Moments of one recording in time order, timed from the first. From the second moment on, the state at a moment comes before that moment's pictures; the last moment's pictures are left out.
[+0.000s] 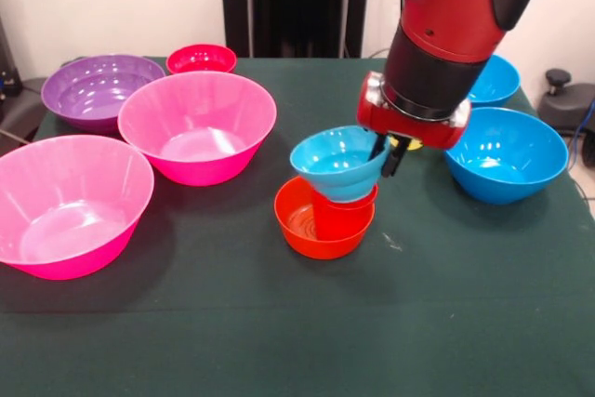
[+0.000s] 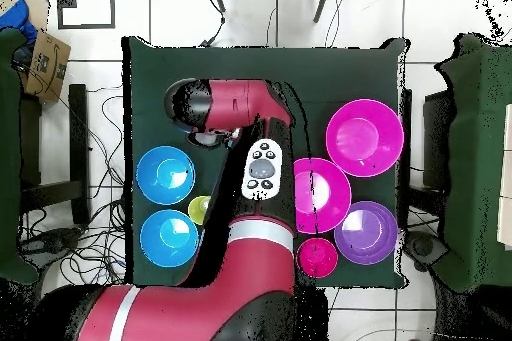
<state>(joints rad) 0.00 -0.38 -0.12 1.17 -0.06 0.93 1.95</state>
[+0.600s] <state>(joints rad) 0.02 -0.38 -0.10 1.17 -0.06 0.92 1.95</state>
